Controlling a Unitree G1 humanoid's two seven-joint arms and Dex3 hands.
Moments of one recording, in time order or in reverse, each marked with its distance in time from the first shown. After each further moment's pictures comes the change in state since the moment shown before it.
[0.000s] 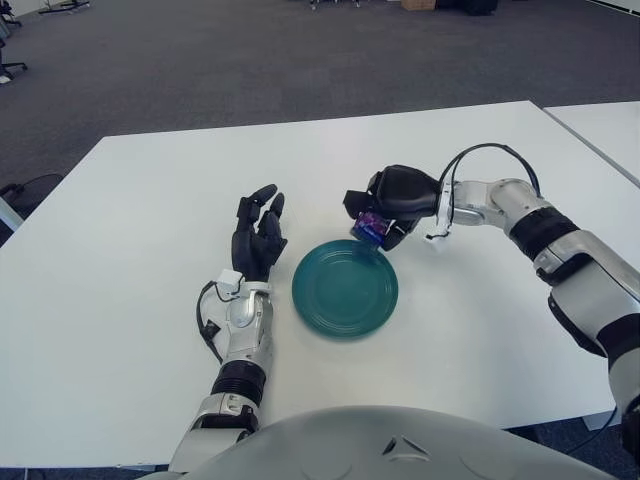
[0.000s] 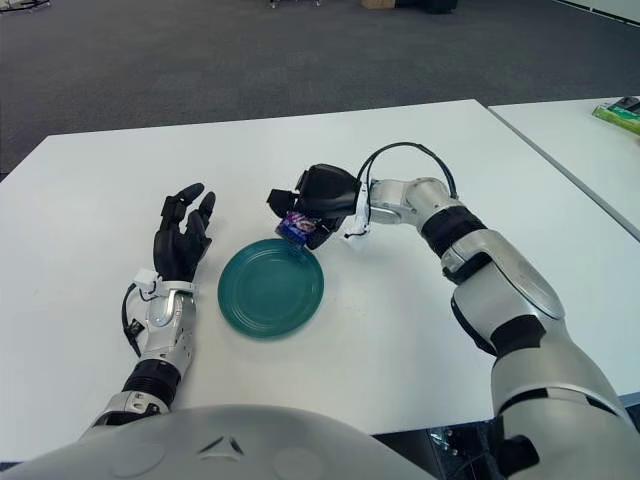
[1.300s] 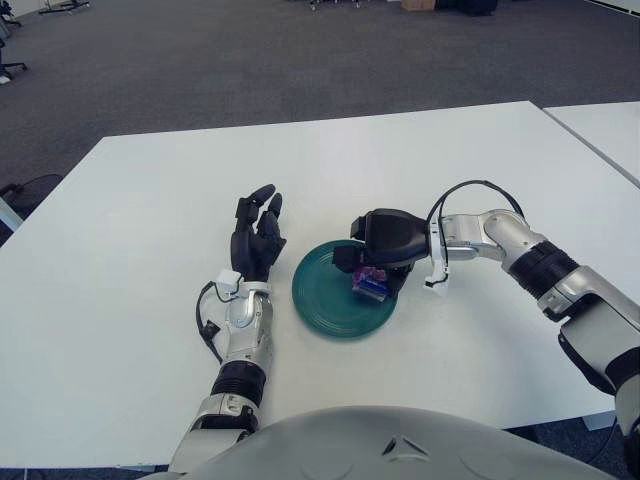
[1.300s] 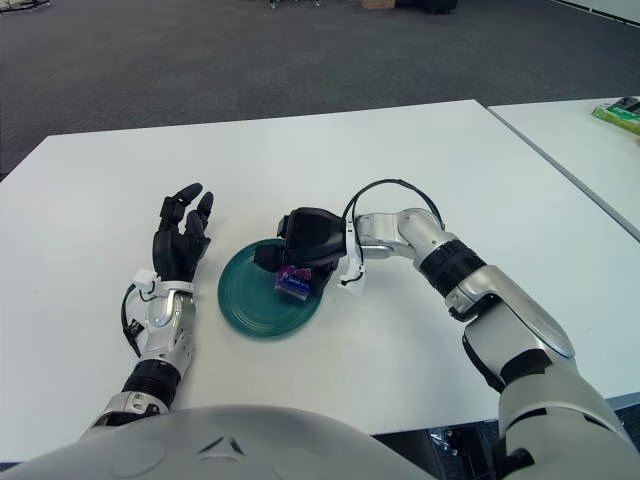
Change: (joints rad) left arm 0.001 0.000 -0.001 -0.006 -0.025 0.010 -0.001; right arm 0.193 -0.029 -0.054 -0.321 -0.001 -0.020 0.196
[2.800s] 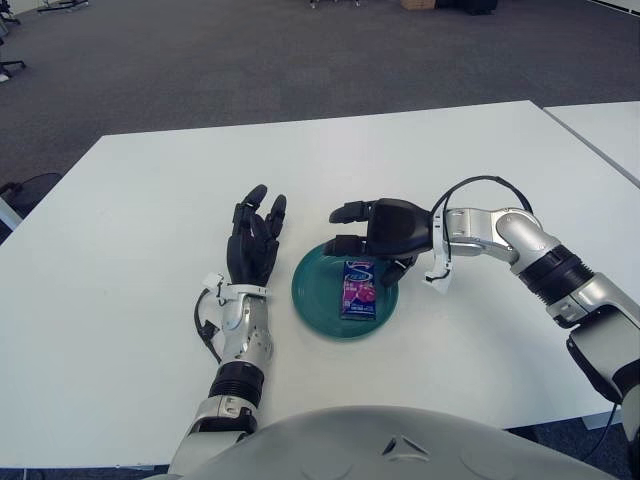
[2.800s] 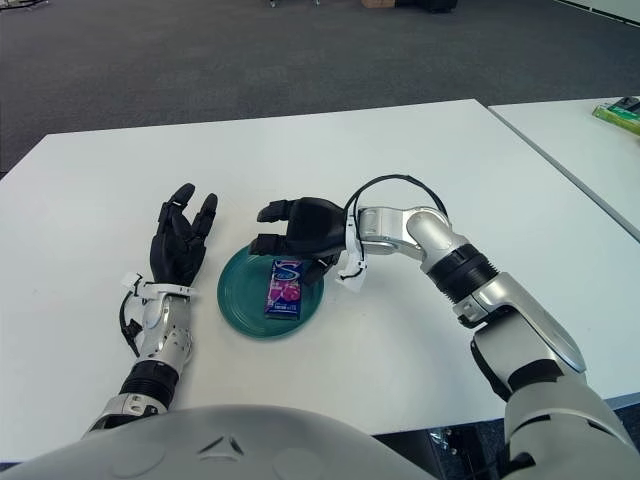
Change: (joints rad) left arm 0.019 -0.002 0.017 -0.048 -0.325 0.151 -0.284; right arm 0.038 -0.025 -0.101 -0.124 0.077 0.064 0.199
